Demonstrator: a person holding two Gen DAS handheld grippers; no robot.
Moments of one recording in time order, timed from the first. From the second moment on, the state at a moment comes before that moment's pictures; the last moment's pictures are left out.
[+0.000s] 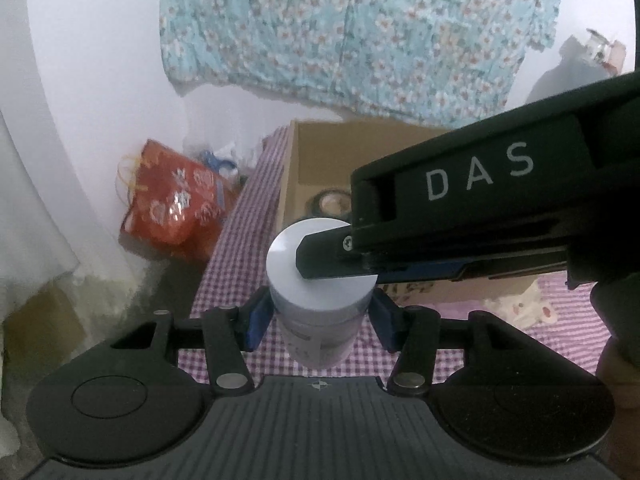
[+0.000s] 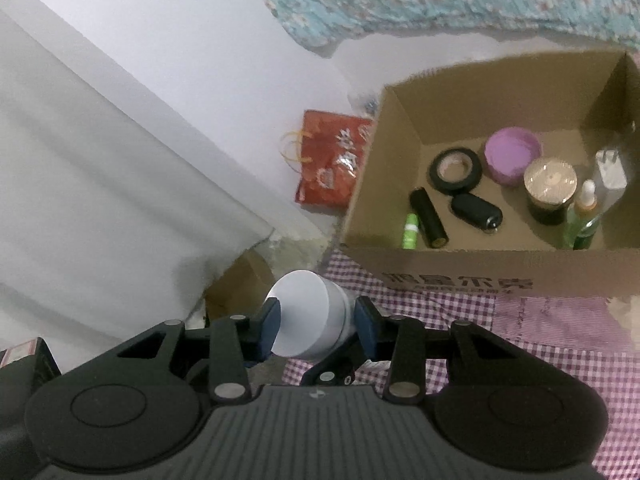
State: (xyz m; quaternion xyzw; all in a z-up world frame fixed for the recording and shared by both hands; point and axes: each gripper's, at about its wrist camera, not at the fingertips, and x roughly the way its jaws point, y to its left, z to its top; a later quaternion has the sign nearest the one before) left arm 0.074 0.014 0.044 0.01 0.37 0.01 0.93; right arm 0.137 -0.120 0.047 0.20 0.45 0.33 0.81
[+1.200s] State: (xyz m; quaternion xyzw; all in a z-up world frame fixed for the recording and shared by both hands) left arm 0.212 -0.147 0.008 0.01 0.41 -0.17 0.90; right arm 0.237 -0.305 0.019 0.25 0.42 0.21 0.85
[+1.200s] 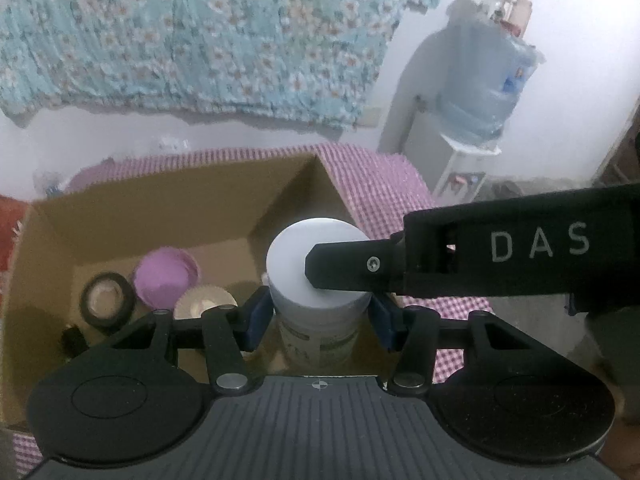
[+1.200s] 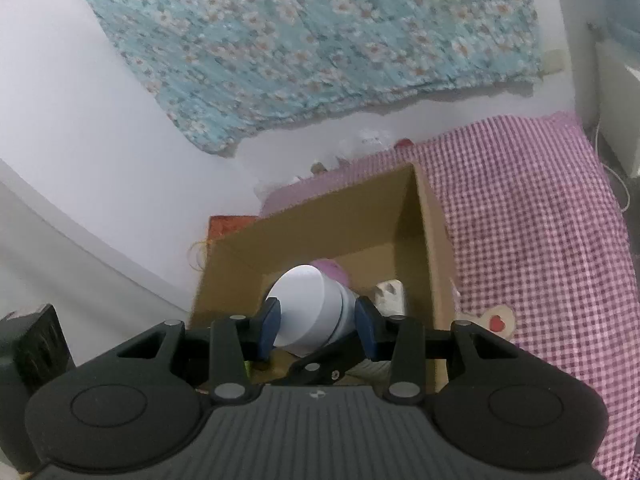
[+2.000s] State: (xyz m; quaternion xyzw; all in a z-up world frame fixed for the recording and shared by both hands) left arm 0.191 -0.141 0.014 0.02 0.40 -0.17 0.90; right arm 0.204 -0.323 0.035 0.22 0.37 0.16 0.89
